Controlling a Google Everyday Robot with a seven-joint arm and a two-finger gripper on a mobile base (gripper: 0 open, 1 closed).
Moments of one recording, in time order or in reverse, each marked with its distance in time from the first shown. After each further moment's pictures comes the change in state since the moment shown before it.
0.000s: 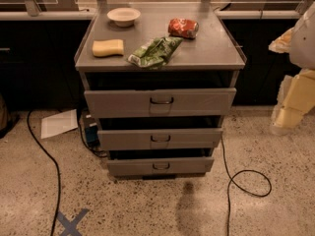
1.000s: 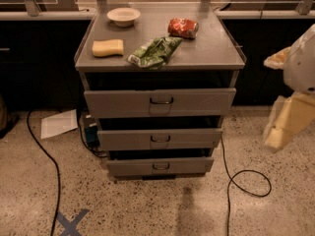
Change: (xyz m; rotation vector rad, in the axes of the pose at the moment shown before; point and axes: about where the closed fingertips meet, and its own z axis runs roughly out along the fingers) arm -0.003 0.022 0.020 0.009 -0.052 0.013
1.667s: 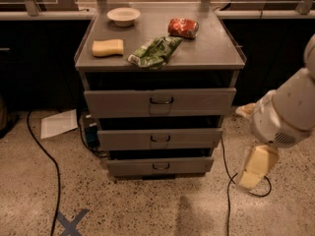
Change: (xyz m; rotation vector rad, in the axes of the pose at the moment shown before) arm 0.018 0.048 0.105 -0.146 -0.041 -0.002
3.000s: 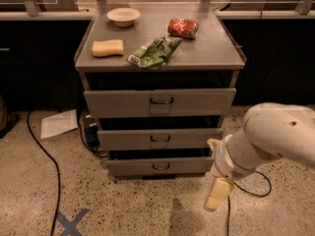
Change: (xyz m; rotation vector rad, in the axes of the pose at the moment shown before) arm 0.004 0.013 0.148 -0.017 -0.036 -0.040
